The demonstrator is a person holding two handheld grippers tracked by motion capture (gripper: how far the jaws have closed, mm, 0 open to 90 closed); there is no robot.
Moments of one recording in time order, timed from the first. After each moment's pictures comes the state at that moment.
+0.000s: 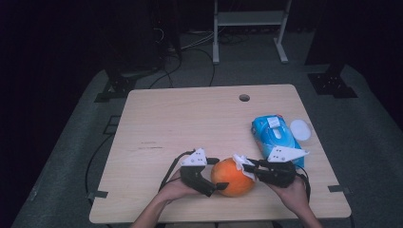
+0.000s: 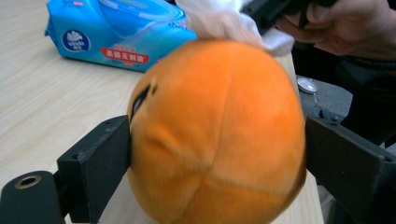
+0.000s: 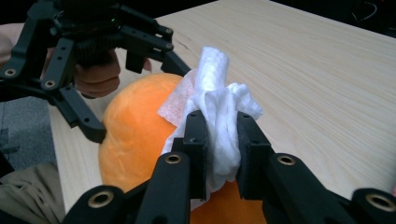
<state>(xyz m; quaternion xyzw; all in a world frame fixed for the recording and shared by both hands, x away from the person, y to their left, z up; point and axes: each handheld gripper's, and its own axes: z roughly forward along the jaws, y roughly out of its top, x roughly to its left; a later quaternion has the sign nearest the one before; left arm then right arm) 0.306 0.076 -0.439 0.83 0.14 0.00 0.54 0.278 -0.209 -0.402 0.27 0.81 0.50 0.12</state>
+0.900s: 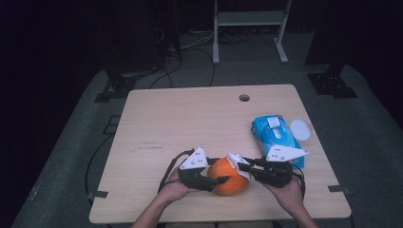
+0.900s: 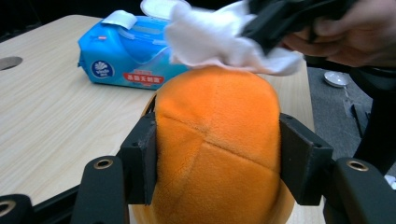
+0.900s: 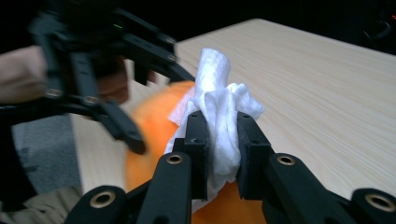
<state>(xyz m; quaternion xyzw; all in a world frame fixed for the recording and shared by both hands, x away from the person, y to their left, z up) 0.291 0.077 -0.405 0.83 0.14 0.08 0.53 0.270 -0.194 -0.389 0.26 0.79 0.55 0.11</state>
